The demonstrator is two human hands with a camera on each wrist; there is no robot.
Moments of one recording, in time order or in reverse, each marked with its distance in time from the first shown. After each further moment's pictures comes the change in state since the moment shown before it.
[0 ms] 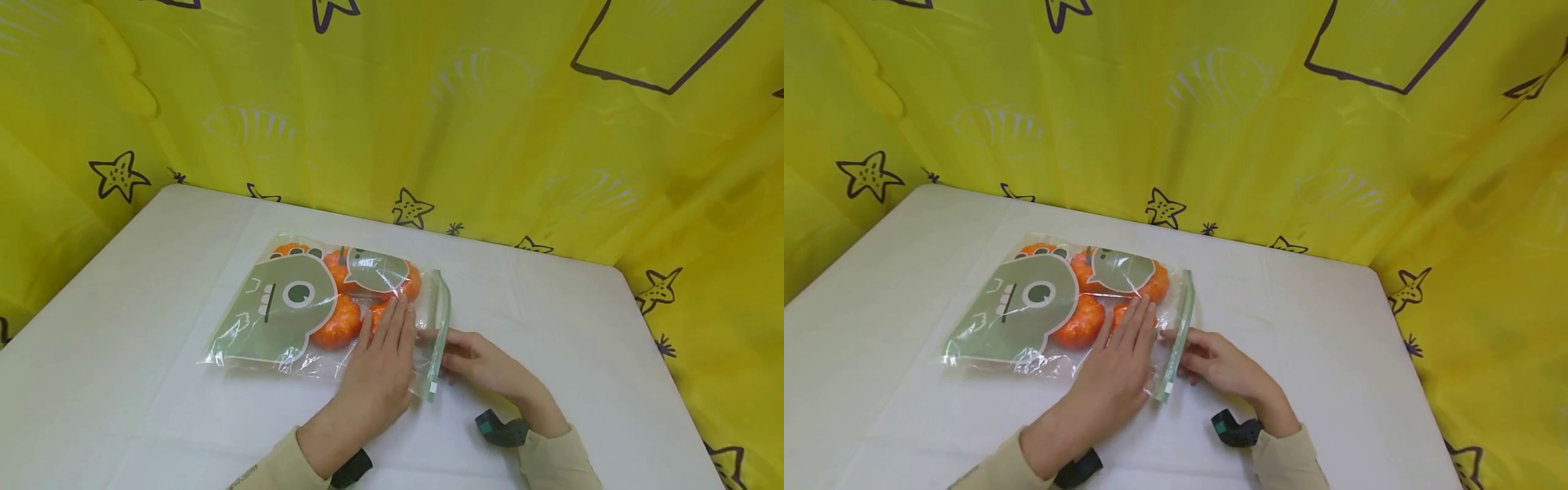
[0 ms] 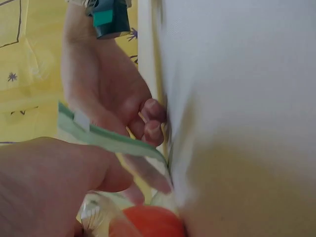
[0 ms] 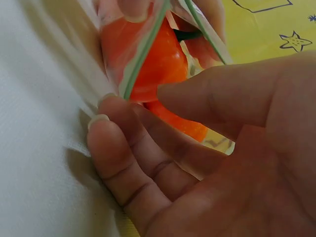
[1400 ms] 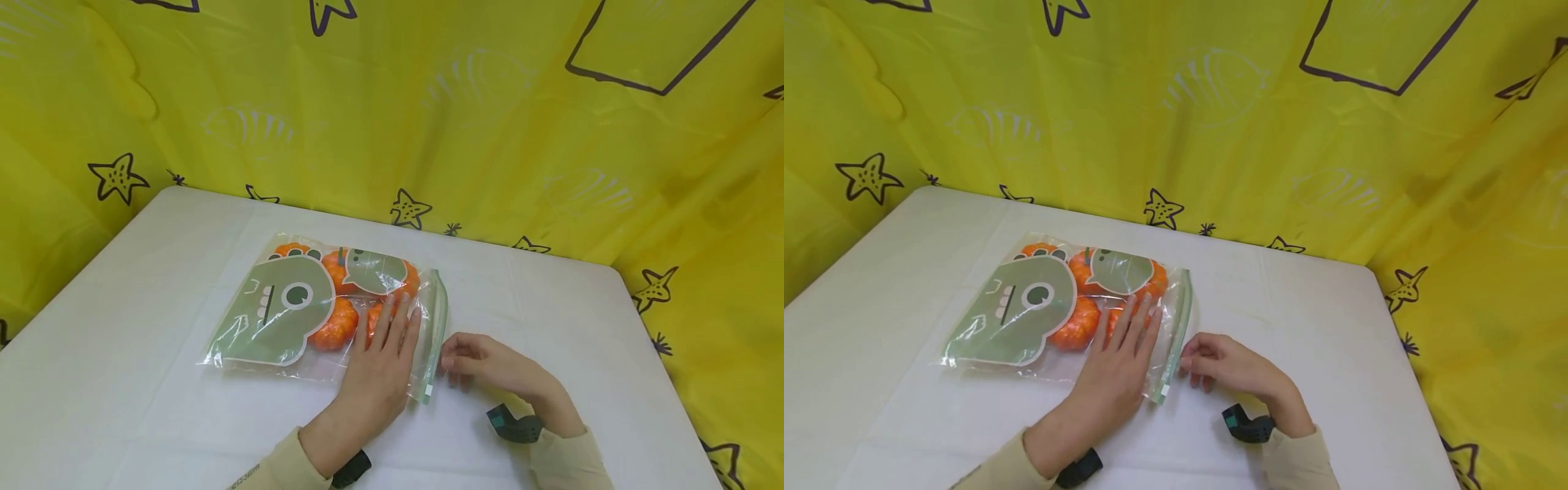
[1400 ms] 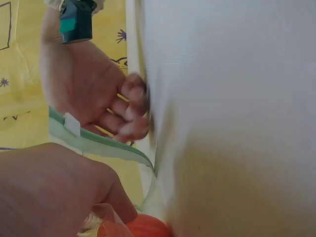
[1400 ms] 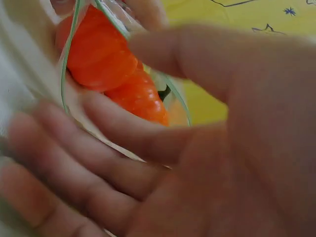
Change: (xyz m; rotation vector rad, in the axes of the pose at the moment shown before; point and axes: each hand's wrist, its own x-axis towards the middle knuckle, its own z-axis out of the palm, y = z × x) left_hand -0.002 0.002 0.006 0.087 -0.002 0.014; right_hand -0.012 -0.011 -0.012 -0.040 -0.043 0.184
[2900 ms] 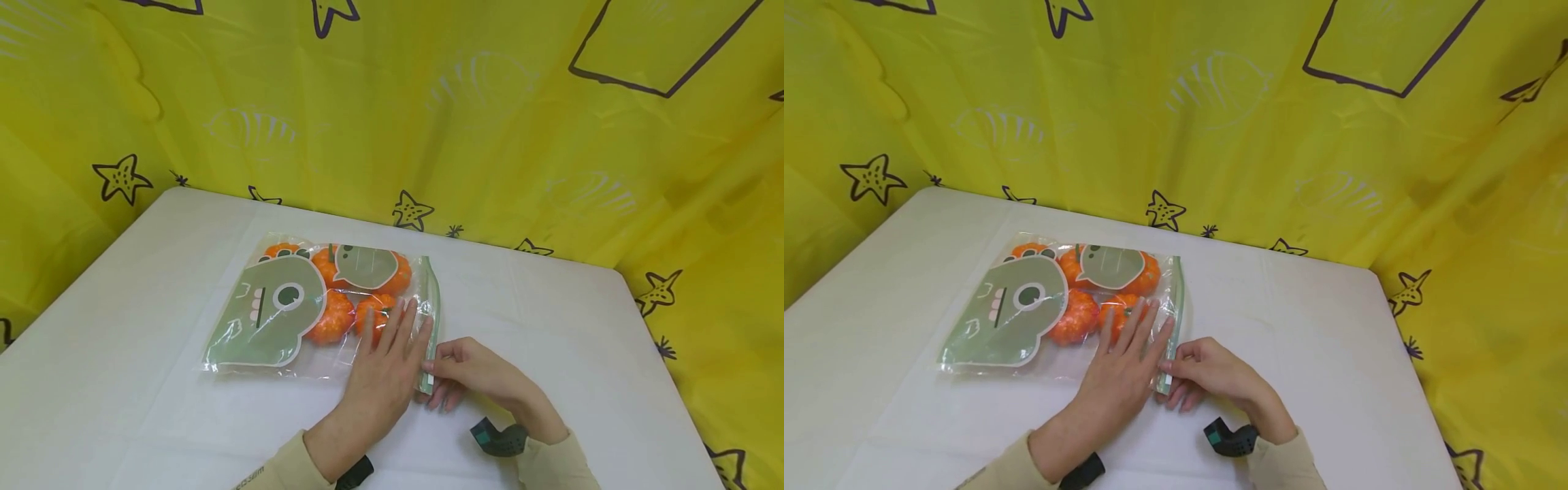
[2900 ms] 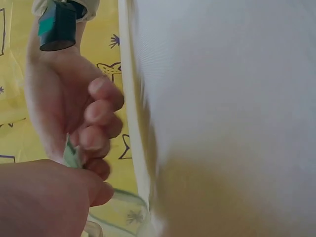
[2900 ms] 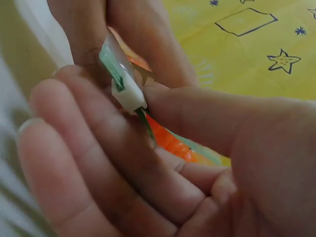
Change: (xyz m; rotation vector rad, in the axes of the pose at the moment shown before) left_hand 0.000 0.004 0.006 0.105 0.117 0.039; right_hand 0.014 -0.012 0.021 0.250 -0.064 0.037
